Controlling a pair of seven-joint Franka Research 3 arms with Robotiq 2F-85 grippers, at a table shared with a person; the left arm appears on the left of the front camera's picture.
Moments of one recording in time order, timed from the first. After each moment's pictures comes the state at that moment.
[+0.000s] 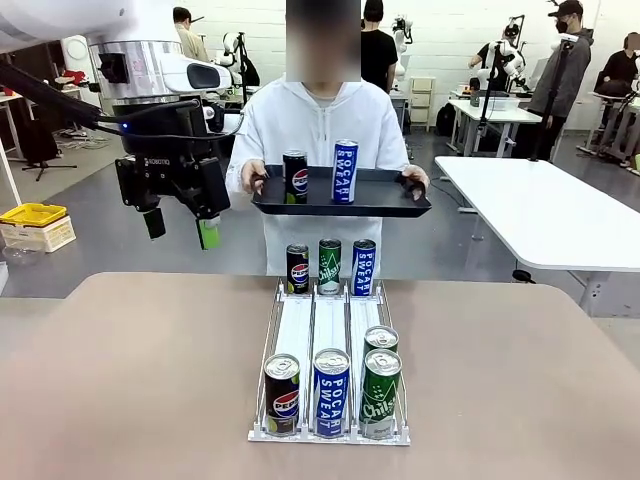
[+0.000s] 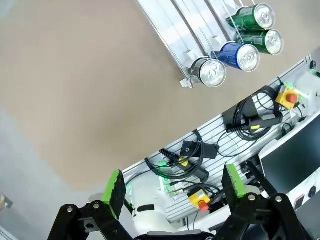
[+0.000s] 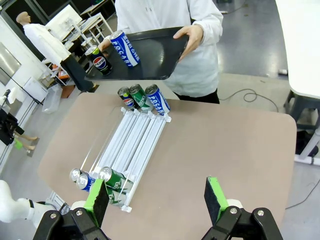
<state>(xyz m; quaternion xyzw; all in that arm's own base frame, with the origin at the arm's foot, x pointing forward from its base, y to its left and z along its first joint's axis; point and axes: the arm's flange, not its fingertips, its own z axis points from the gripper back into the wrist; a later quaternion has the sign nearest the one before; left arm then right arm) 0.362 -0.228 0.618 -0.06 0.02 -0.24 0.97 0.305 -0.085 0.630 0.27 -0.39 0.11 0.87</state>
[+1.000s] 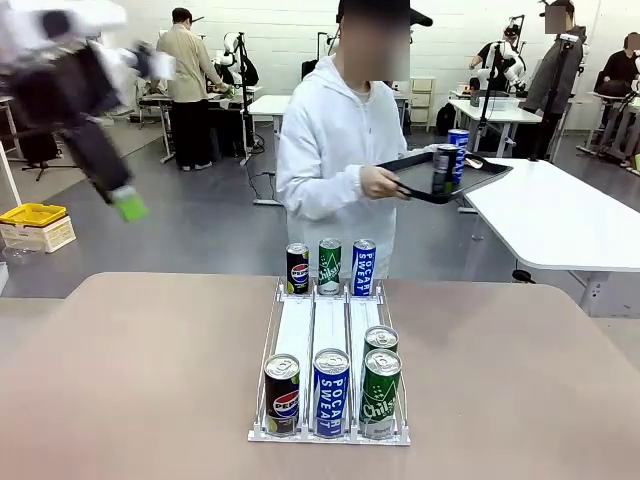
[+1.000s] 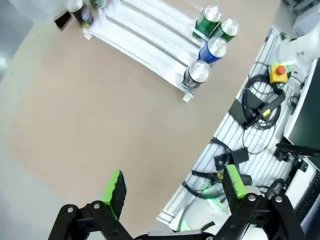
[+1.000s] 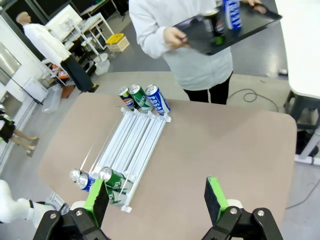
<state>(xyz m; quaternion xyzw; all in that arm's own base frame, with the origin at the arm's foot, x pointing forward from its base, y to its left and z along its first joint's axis) 0.314 -0.109 0.660 -0.14 -0.15 -0.44 0.87 0.305 -0.085 0.629 0.27 -0.39 0.11 0.87</state>
